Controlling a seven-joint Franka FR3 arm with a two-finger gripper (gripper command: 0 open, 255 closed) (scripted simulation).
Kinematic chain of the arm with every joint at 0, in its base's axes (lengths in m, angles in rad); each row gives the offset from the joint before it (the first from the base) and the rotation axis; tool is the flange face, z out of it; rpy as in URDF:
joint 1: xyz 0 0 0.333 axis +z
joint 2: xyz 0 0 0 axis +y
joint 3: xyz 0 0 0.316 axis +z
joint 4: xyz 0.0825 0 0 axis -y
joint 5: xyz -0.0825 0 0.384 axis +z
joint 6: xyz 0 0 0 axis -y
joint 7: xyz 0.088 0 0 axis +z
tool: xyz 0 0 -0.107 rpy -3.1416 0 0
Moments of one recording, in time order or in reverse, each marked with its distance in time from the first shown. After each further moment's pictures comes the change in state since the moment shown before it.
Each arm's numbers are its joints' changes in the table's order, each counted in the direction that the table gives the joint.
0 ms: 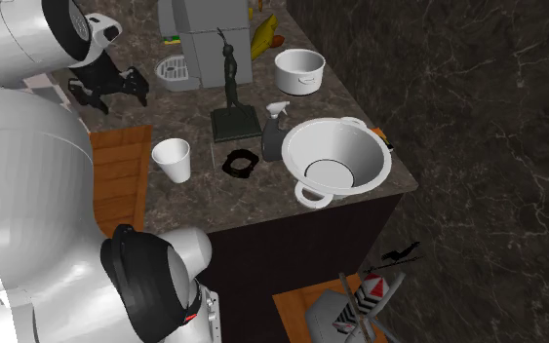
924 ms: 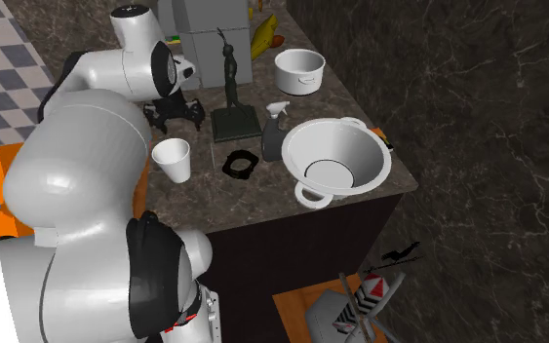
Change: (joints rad) arm -0.076 0.091 -0.237 -0.197 -0.057 0.220 0.135
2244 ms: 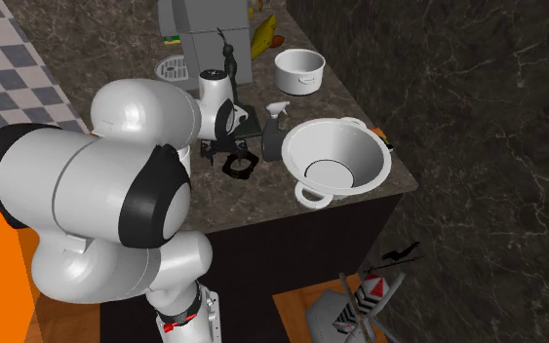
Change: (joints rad) arm -0.036 0.359 -0.302 -0.113 0.009 0.376 0.200
